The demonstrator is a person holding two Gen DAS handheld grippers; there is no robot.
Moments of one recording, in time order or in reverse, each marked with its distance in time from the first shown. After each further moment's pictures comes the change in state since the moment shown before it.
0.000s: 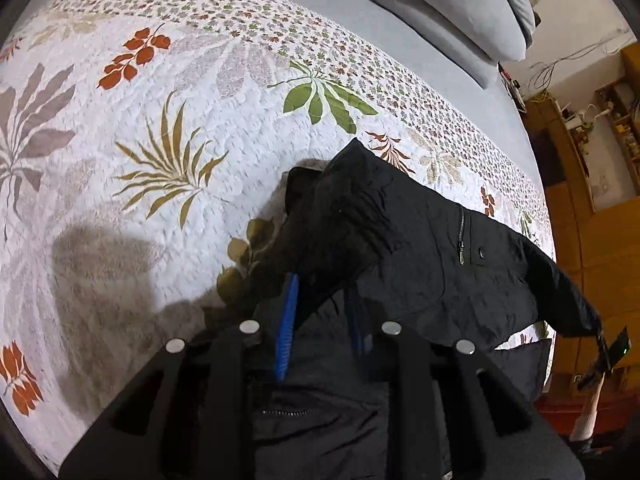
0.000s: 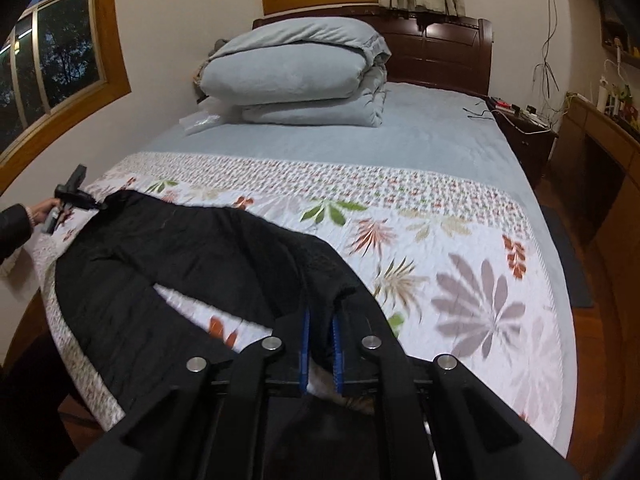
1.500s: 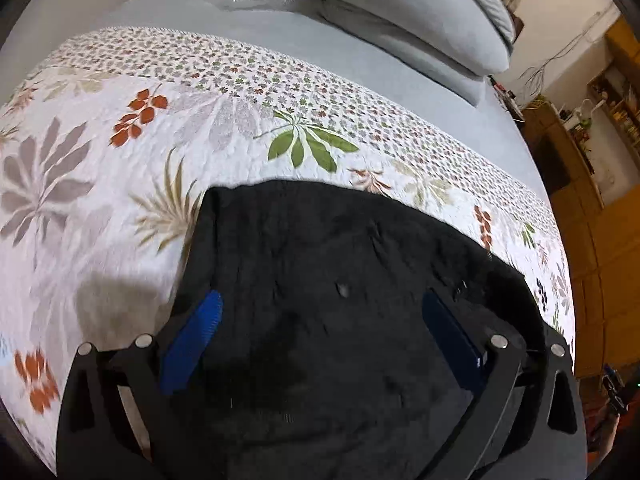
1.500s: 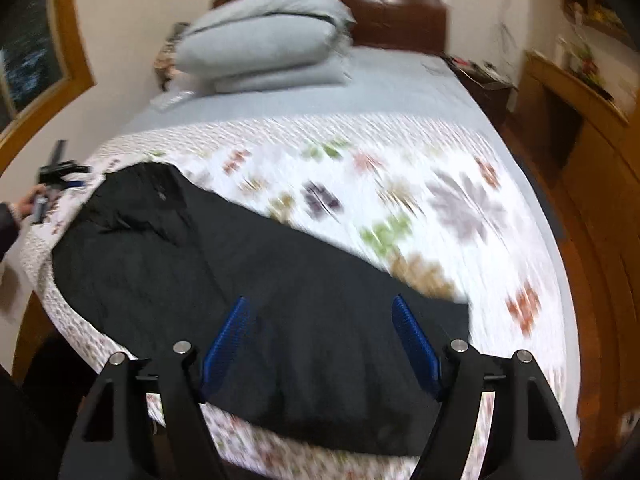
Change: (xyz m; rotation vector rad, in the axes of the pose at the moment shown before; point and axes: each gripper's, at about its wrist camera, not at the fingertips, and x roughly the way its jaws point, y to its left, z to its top) left arm -0.022 -0.033 0.006 0.065 -0.120 0.089; right arm -0.031 0.088 -0.033 0.084 0.067 -0.081
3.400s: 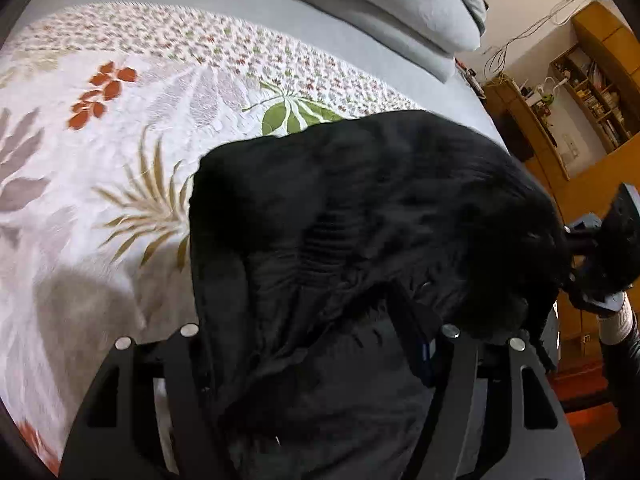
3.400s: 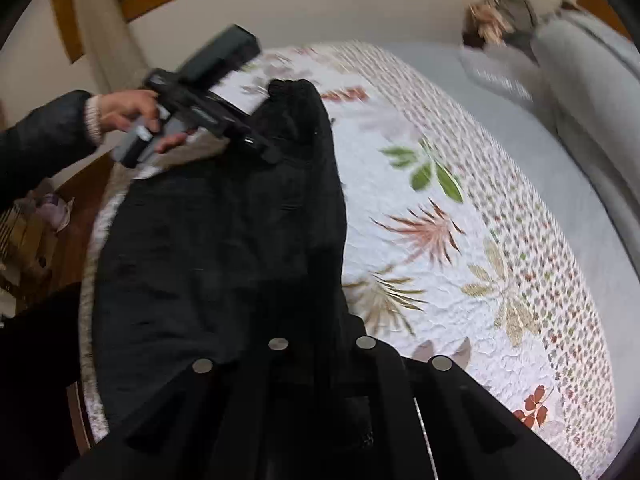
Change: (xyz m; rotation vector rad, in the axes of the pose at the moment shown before) left arm 0.027 0.044 -0.012 0.096 0.036 -0.188; right arm 0.285 0.377 0.190 -0.826 0.184 0.583
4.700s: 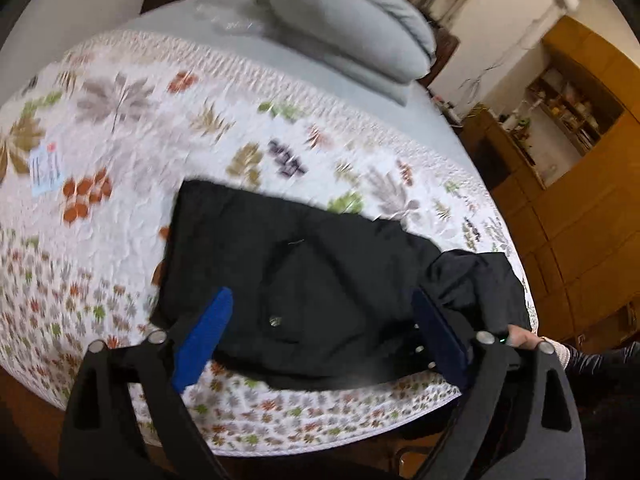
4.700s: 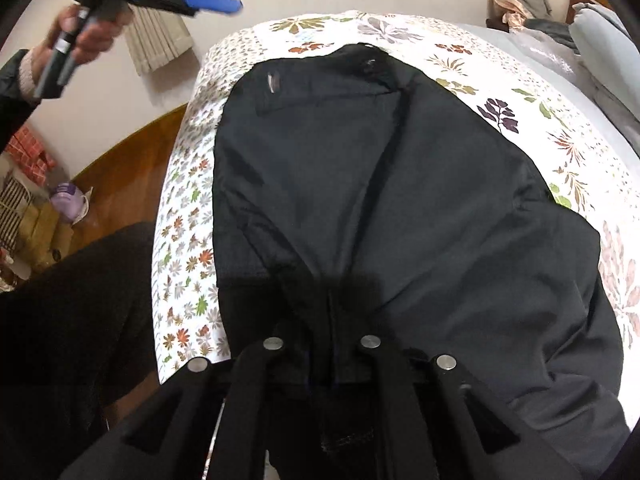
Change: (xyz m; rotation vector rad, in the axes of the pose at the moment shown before) left arm -0.176 -0.077 -0.209 0.010 -0.206 0.008; right arm 0.080 0.210 -0.109 0.052 0.025 0.025
